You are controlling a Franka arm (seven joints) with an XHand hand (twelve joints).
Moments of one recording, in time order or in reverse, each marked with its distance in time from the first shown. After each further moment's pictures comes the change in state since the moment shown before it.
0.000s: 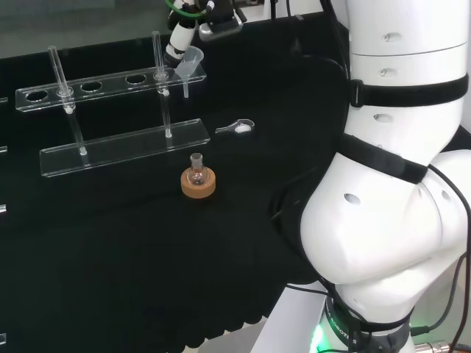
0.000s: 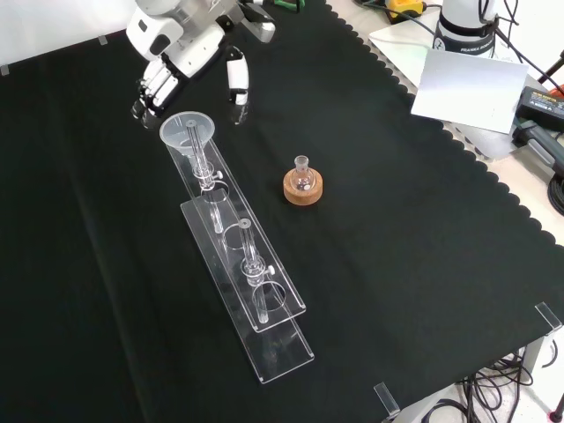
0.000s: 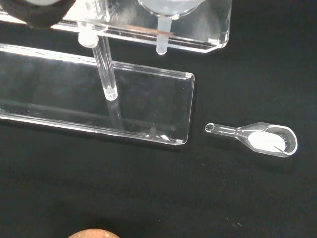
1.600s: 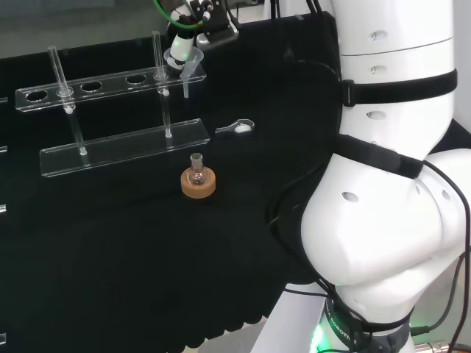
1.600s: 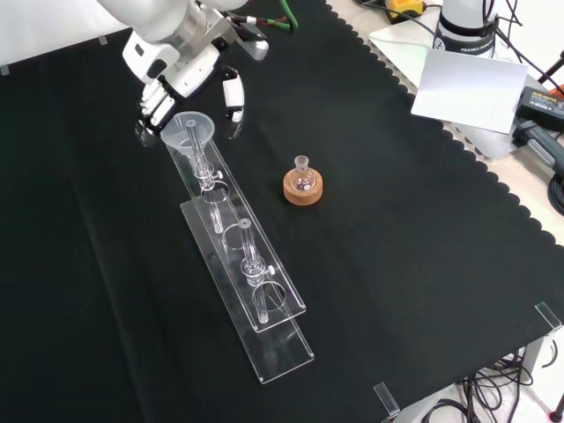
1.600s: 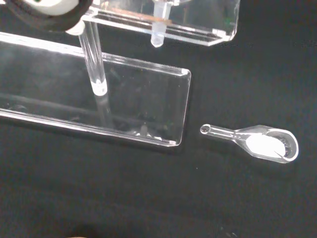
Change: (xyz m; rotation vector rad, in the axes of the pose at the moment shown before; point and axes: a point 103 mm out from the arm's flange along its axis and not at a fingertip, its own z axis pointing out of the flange) arm 0.001 0.025 0.016 0.014 -0.041 0.002
